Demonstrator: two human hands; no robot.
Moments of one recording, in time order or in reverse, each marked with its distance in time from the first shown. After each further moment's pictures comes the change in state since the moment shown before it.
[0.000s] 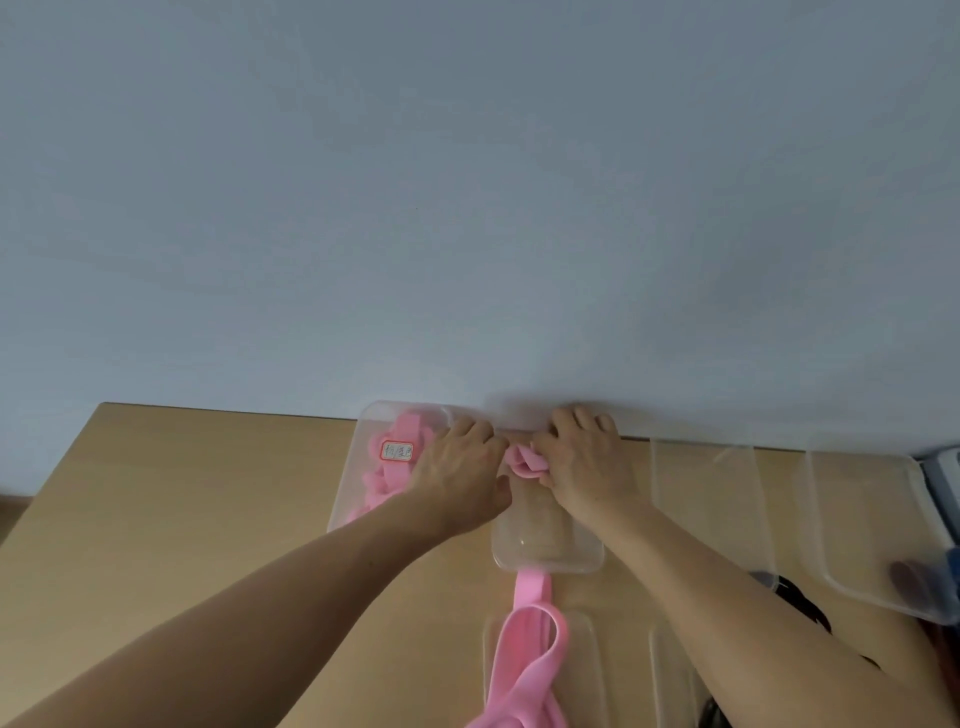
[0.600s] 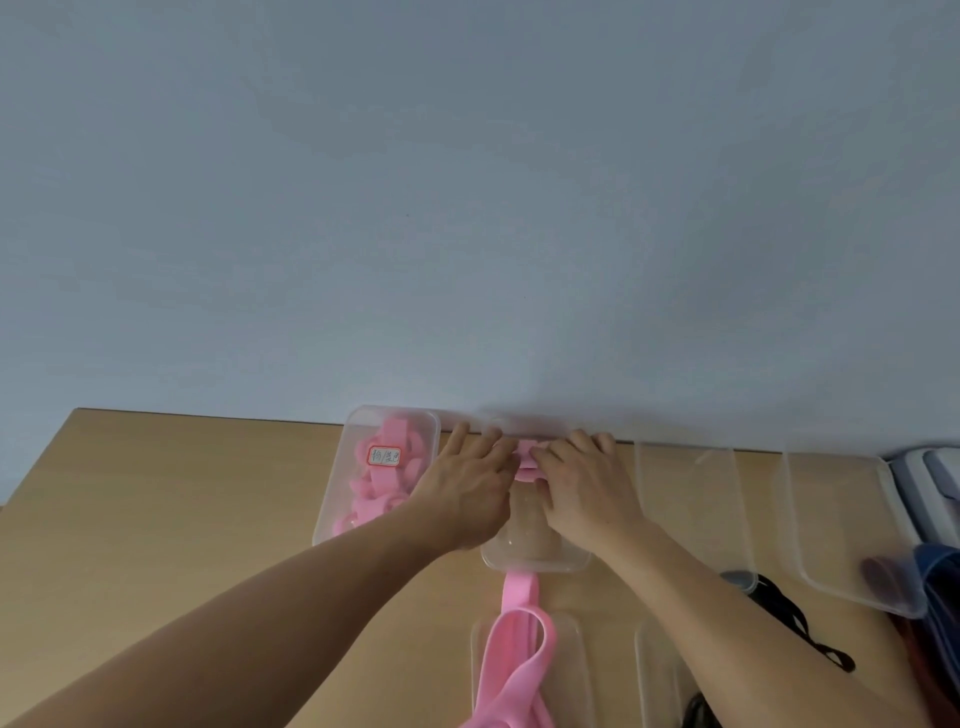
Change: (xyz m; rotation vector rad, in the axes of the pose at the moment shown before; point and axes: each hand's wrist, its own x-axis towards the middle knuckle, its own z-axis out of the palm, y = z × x) left_hand 0.006 0.006 0.022 0.227 -0.039 0.228; right_hand -0.021 0.004 0.003 -0.029 -0.012 0.007
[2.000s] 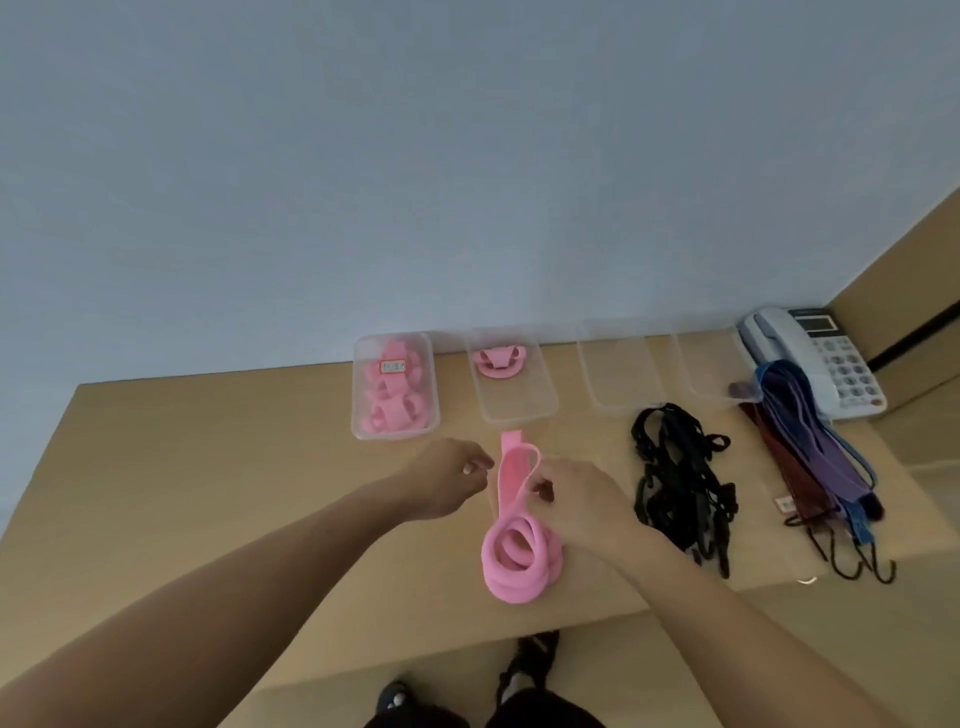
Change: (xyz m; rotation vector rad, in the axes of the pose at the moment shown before) left_hand -0.154 0.030 -0.041 -0.819 -0.219 -0.085; right_hand -0.161 -0.118 -0.072 0.485 -0.295 0.432
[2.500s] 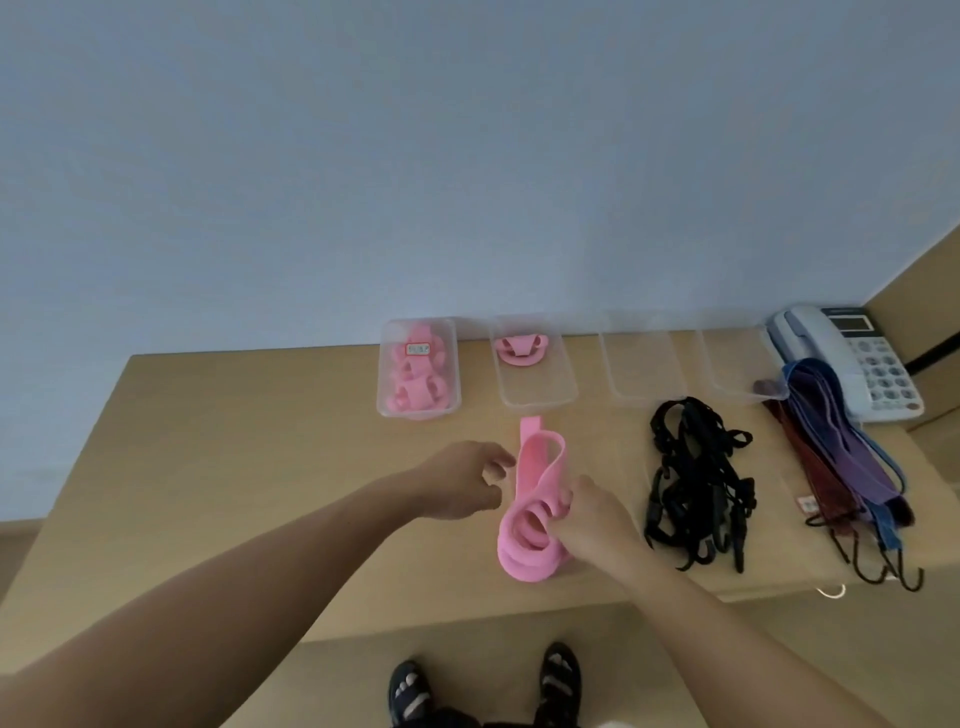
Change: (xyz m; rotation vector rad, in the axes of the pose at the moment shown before) left_hand -0.026 0.004 0.011 -0.044 -0.113 -0.036; right_hand -0.012 0.022 0.053 0.171 -0.069 0.302
